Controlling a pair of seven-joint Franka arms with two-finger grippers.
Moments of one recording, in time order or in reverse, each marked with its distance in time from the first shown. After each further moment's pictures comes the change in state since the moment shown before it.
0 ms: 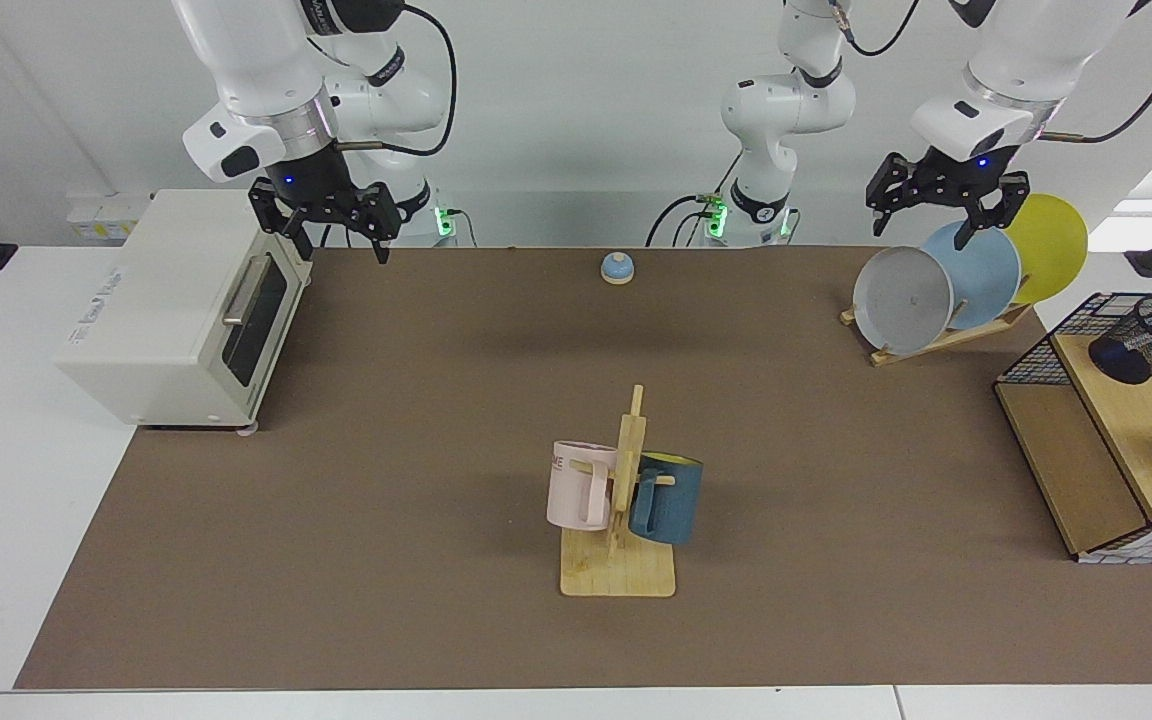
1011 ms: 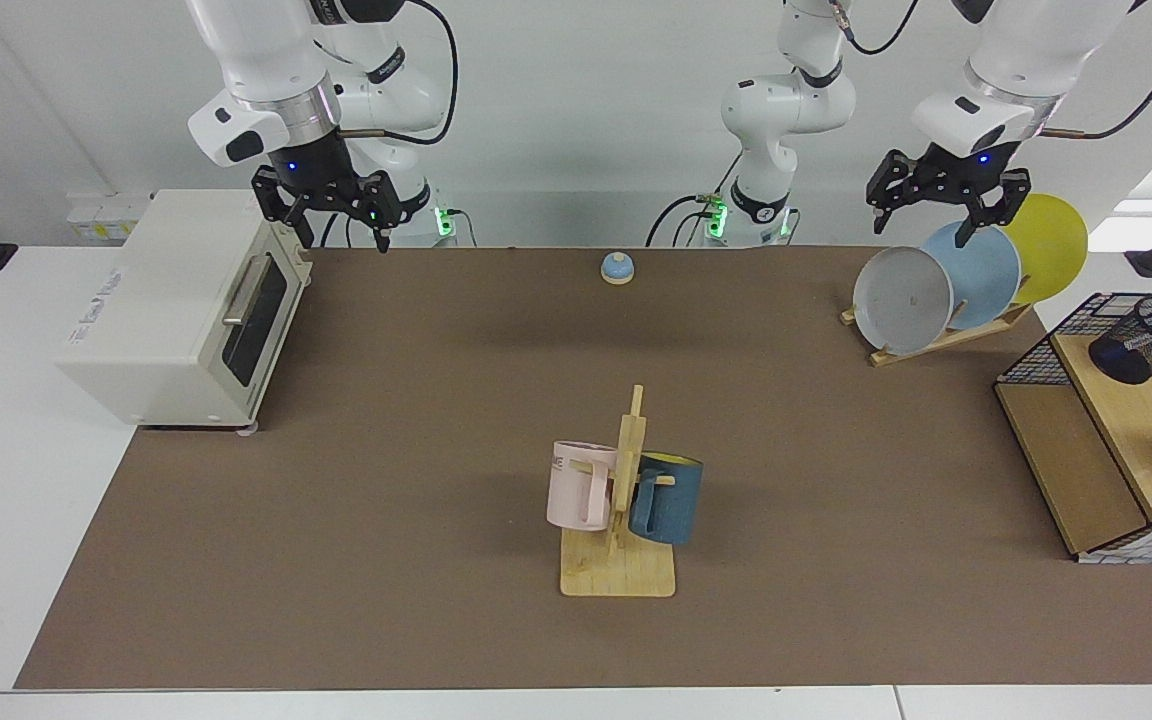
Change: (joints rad) left arm 0.000 -0.005 0.000 0.001 -0.001 -0.001 0.000; right arm -0.002 -0.055 -0.003 -0.072 0.000 0.030 0.000
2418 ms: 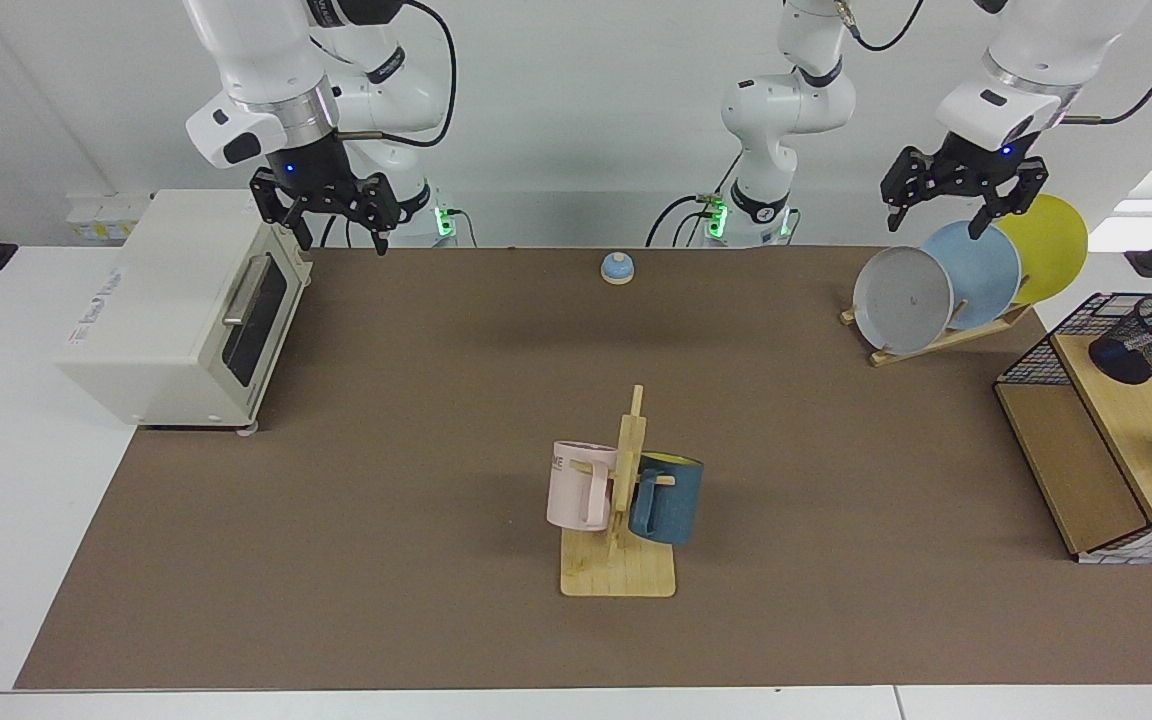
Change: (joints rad) left arm 0.001 -0.011 0.025 0.003 -0.020 -0.015 -0.097; right arm 0.000 0.000 0.000 0.000 0.000 0.000 0.000
